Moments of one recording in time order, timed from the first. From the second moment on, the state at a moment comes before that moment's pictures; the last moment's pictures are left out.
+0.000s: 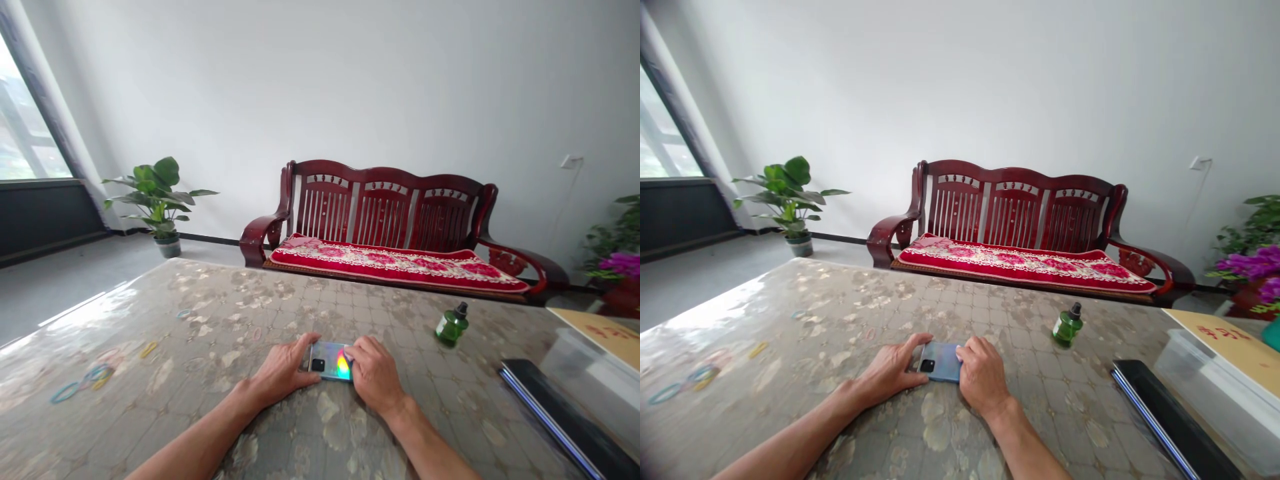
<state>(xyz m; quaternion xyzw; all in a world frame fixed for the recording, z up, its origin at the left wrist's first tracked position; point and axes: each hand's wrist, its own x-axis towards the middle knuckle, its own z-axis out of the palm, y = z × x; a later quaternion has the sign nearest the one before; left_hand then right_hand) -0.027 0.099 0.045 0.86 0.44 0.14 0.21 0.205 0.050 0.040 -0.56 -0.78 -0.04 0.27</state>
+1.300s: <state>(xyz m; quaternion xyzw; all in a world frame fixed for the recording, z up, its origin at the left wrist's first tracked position) -0.031 0.103 0.035 0.87 0.43 0.15 0.19 0.205 0.047 0.040 -0.60 -0.77 -0.07 0.22</state>
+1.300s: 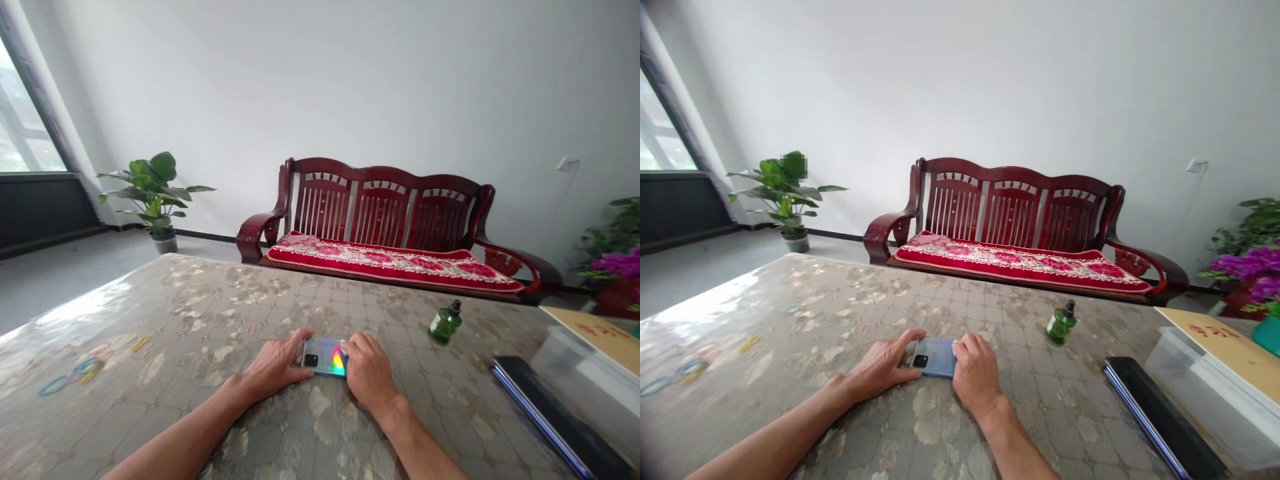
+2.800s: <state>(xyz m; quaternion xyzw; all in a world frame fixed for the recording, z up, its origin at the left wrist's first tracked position) -0.023 0.092 0.048 0.86 0.45 0.14 0.20 0.188 0.033 0.047 -0.56 -0.81 -0.03 0.20</state>
